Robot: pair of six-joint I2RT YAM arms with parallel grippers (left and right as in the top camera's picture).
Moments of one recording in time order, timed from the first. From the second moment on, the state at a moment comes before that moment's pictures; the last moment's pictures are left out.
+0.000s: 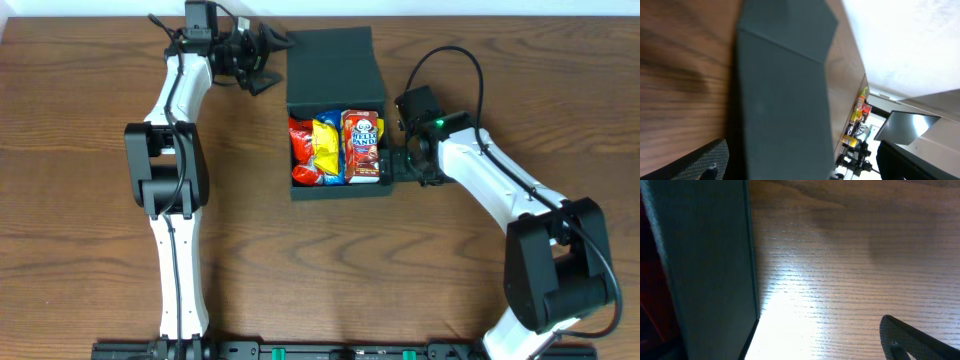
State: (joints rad) left arm 0.00 2.58 2.17 -0.58 0.95 -0.83; right arm 0.35 1.85 1.26 -0.82 0.04 0.31
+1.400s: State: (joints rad) left arm -0.07 2.62 2.17 -0.36 0.93 -0.88; right arm 0.35 1.85 1.26 -0.82 0.04 0.33
